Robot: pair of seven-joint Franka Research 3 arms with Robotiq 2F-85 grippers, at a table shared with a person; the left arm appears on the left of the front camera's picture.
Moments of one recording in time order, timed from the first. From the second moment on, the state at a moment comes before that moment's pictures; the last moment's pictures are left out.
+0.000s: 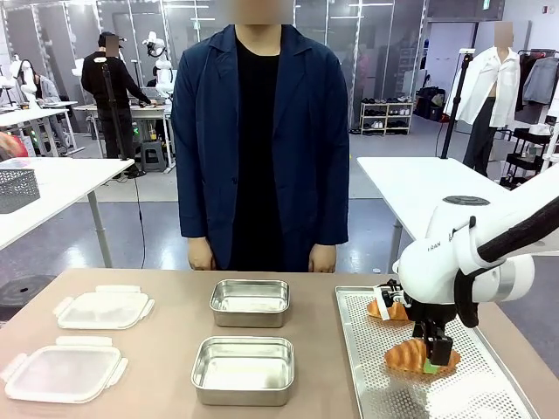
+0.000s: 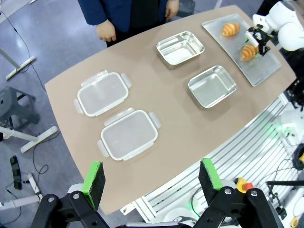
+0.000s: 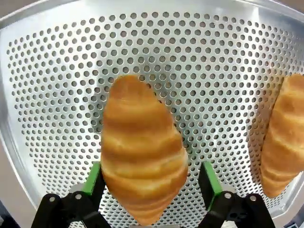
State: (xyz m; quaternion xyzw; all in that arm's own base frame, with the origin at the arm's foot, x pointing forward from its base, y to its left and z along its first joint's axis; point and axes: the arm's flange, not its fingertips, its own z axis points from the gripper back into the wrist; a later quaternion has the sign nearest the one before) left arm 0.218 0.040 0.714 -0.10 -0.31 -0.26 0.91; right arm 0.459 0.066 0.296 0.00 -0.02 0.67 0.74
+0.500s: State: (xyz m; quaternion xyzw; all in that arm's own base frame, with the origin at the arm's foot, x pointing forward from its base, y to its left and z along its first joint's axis) left arm 0.218 0.040 0.714 -0.10 -0.31 -0.26 0.91; right arm 0.460 0.070 0.300 0.00 -0.02 0.67 0.74
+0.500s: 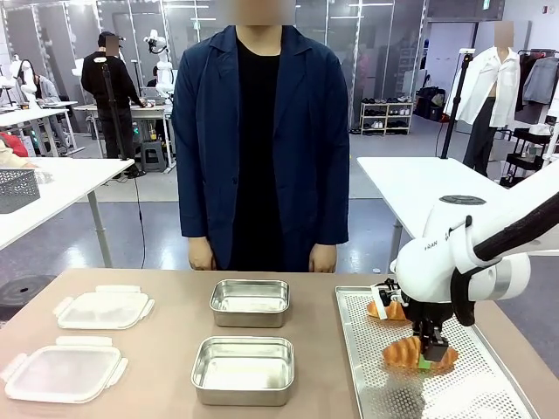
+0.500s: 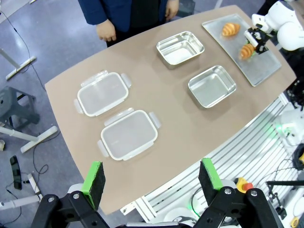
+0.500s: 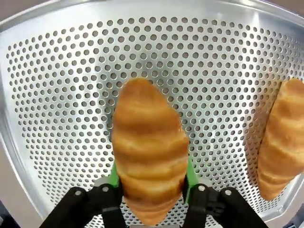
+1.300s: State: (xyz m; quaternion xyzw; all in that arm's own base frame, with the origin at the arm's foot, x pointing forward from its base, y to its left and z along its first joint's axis) left arm 0.218 0.039 0.714 -0.10 -0.31 -0.26 0.91; right arm 0.394 0.210 0.449 0.01 -0.01 0.62 0.78
